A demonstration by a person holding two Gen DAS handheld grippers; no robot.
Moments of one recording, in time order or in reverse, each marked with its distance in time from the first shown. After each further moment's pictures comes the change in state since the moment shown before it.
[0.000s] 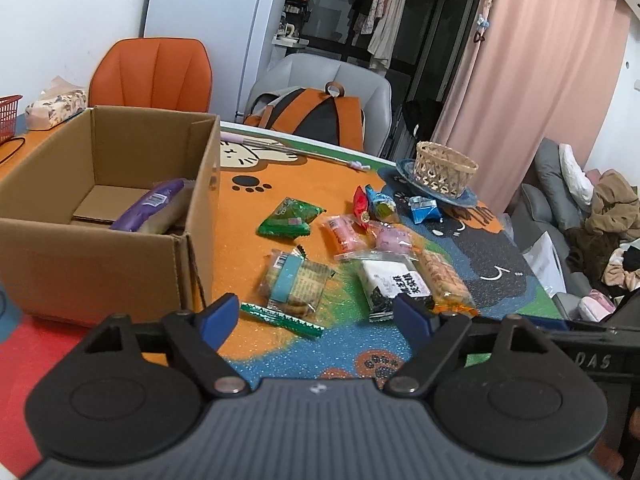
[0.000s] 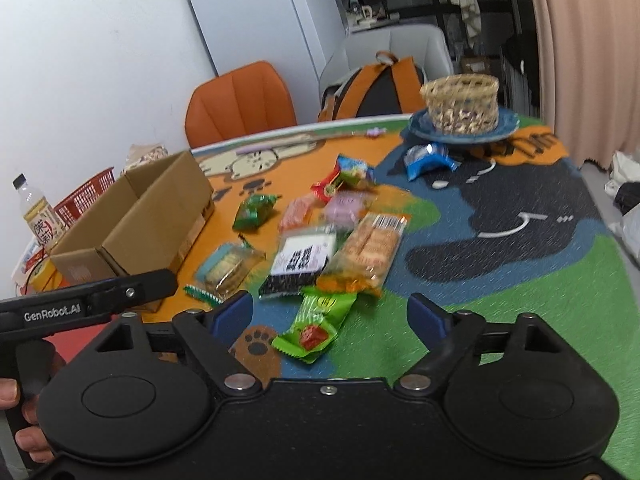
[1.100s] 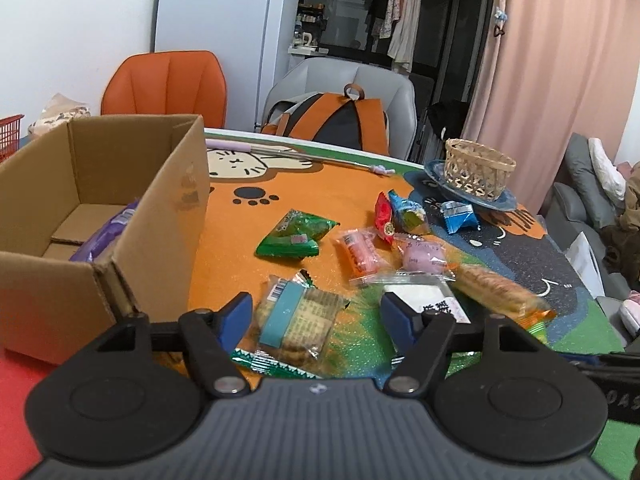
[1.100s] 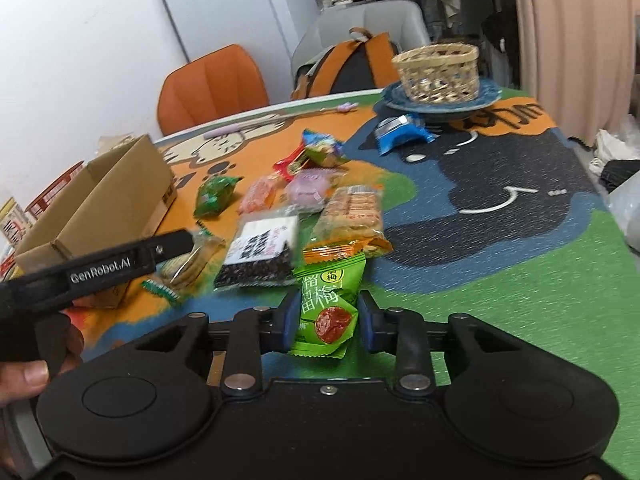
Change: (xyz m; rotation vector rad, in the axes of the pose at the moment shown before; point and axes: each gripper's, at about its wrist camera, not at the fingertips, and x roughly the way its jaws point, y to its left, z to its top) left arm 0.056 -0.016 0.003 0.034 -0.039 0.107; right arm 0.014 -0.021 -0.001 0.051 0.024 -0.081
